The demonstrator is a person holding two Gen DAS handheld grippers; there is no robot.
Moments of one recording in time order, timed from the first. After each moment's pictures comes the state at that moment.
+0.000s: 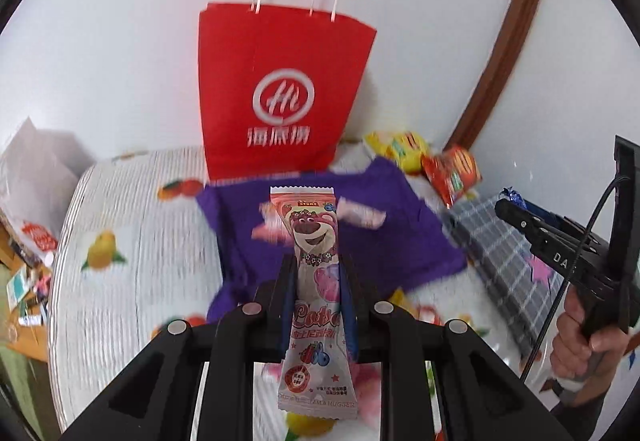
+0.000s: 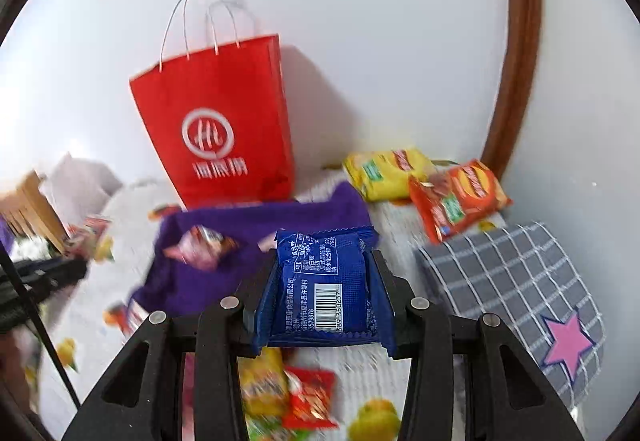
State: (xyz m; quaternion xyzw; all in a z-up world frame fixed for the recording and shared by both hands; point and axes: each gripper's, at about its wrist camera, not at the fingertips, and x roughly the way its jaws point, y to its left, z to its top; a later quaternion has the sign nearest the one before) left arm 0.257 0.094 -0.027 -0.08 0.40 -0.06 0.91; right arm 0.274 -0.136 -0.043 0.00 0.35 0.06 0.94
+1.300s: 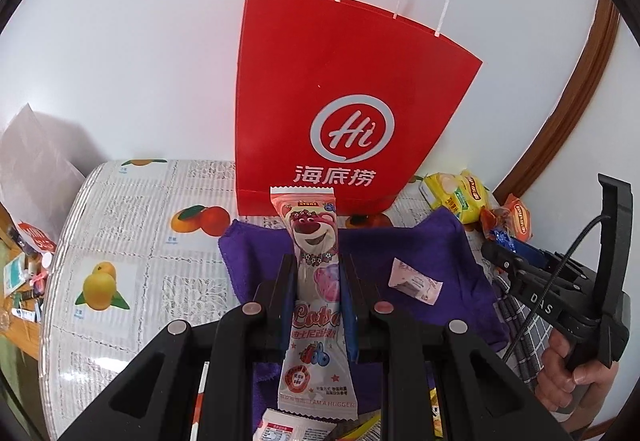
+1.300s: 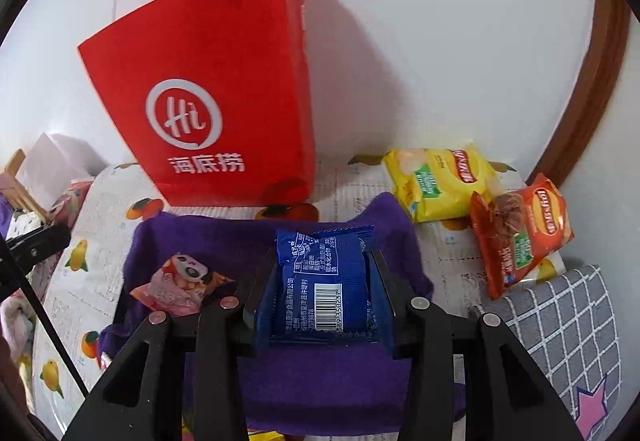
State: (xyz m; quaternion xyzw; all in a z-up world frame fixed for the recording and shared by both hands) left arm 0.345 0.133 -0.059 -0.12 0.41 0.01 0.91; right arm 0.402 -0.093 -0.091 -0.04 0.42 0.09 0.90
